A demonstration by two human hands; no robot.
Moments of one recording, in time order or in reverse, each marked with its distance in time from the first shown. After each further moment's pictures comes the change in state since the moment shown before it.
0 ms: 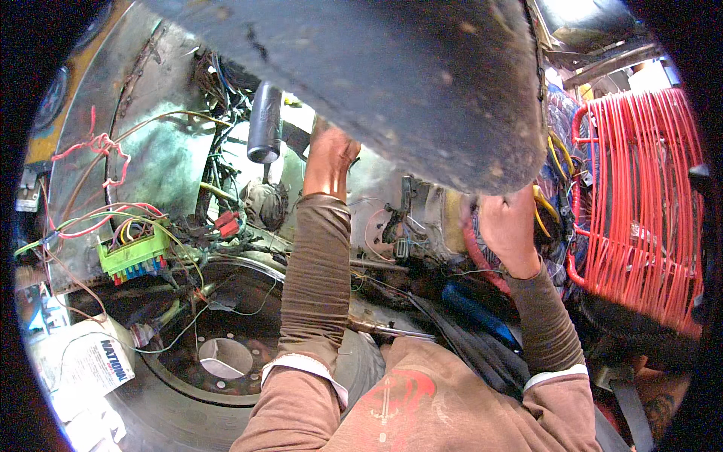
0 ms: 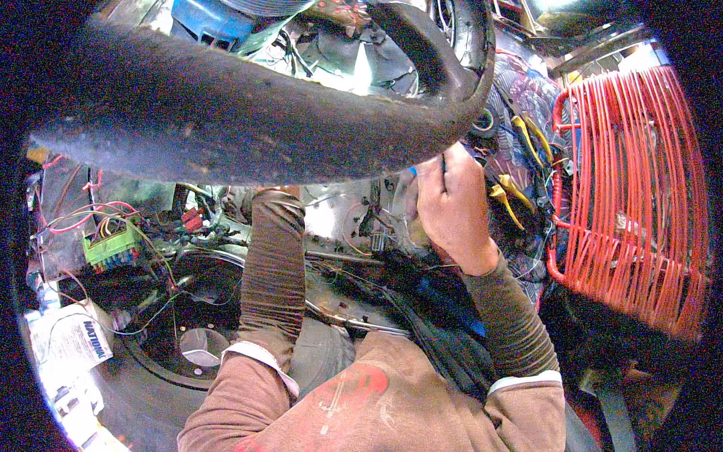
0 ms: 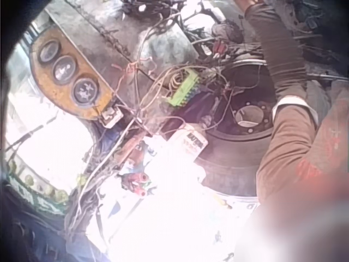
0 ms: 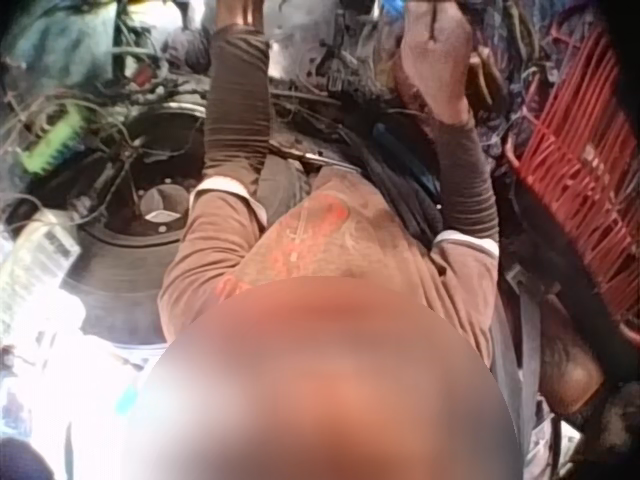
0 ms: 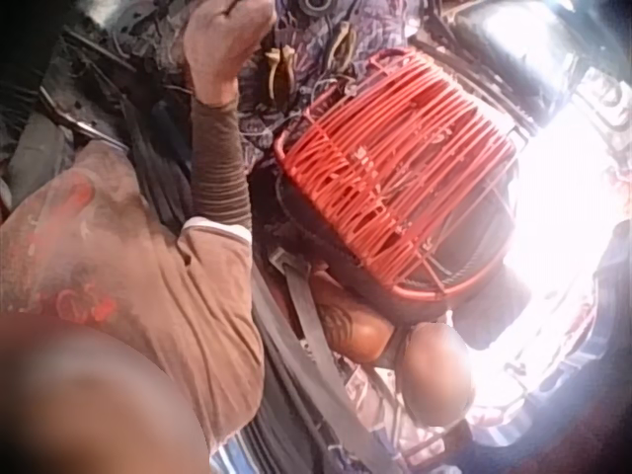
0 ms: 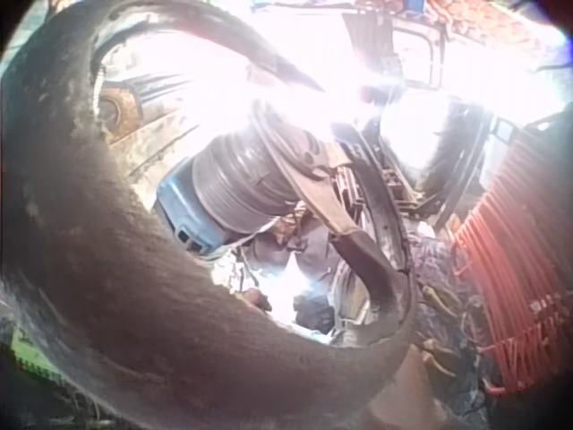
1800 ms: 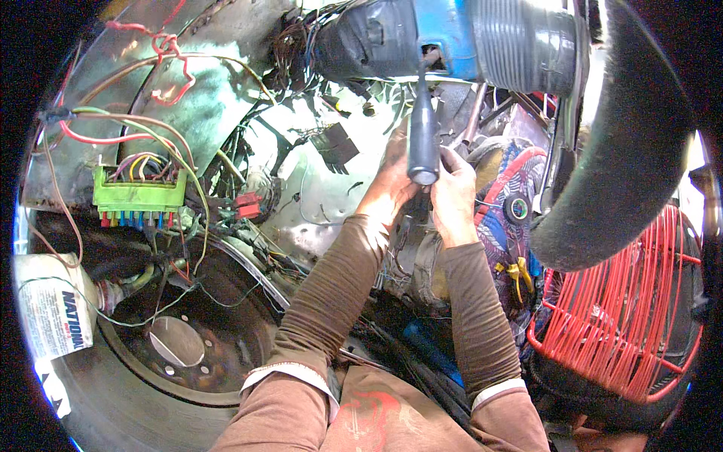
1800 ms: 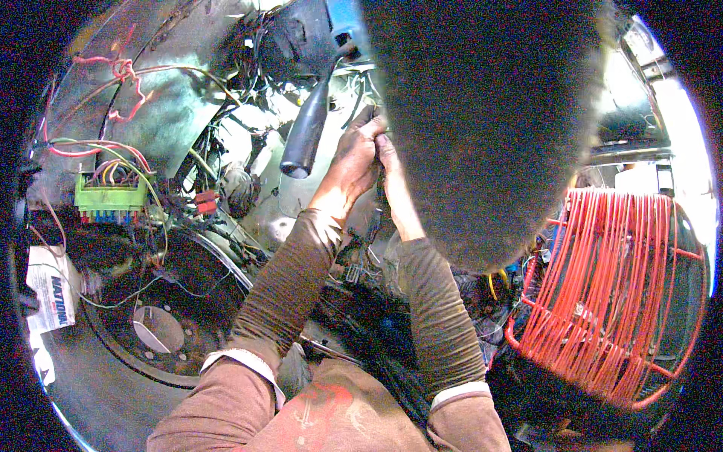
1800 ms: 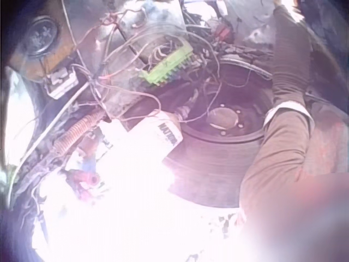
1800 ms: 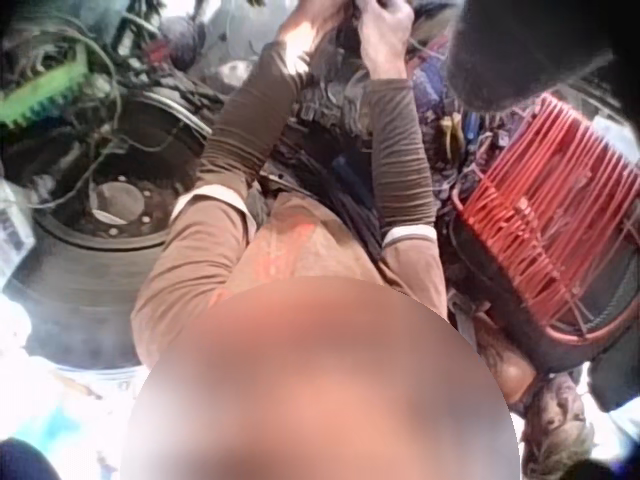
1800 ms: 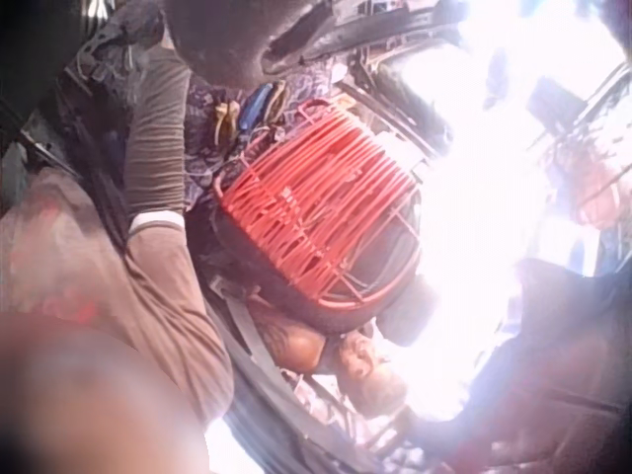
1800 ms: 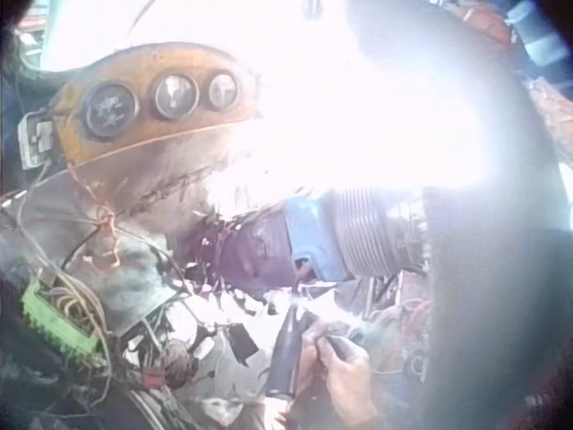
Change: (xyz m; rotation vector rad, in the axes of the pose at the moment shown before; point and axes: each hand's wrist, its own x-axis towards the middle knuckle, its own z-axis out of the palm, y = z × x) left_hand -0.007 0.078 -0.017 -1.901 0.217 -0.394; right_hand 0.081 0.036 0.117 0.459 -0.086 0.283
